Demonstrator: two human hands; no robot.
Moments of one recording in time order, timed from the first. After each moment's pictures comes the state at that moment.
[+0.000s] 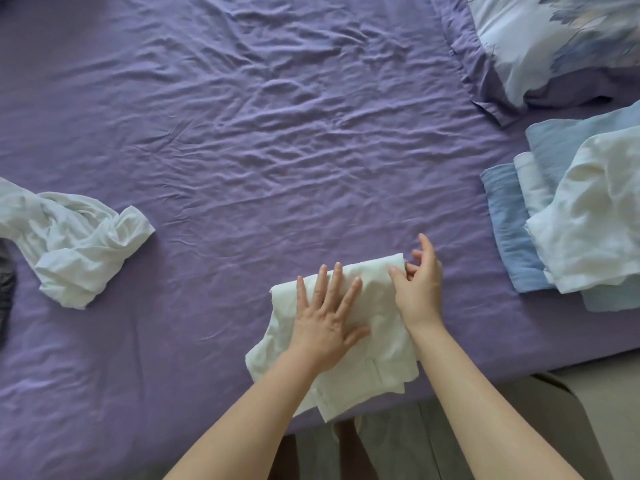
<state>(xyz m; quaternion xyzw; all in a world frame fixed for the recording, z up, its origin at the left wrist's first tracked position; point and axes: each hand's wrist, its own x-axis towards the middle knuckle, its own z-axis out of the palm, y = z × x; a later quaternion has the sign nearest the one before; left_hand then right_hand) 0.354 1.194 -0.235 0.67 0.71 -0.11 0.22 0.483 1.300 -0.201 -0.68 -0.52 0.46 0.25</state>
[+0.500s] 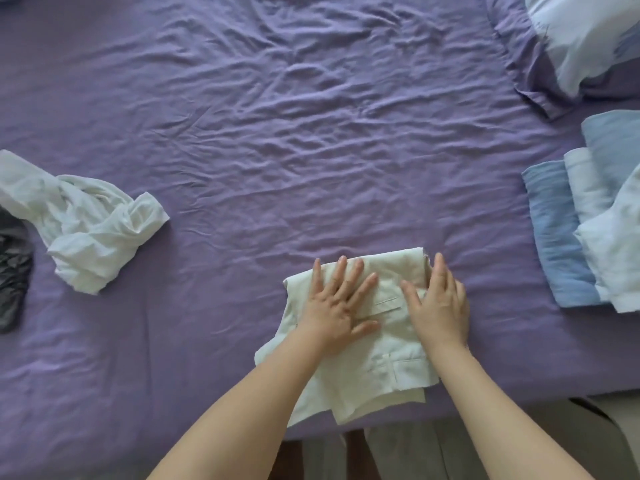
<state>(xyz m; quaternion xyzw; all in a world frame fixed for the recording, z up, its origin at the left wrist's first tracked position) 0.330 1.208 -0.275 0.69 0.68 -0.15 0.20 0.500 1.286 -0.248 -0.66 -0.70 0.28 0.01</state>
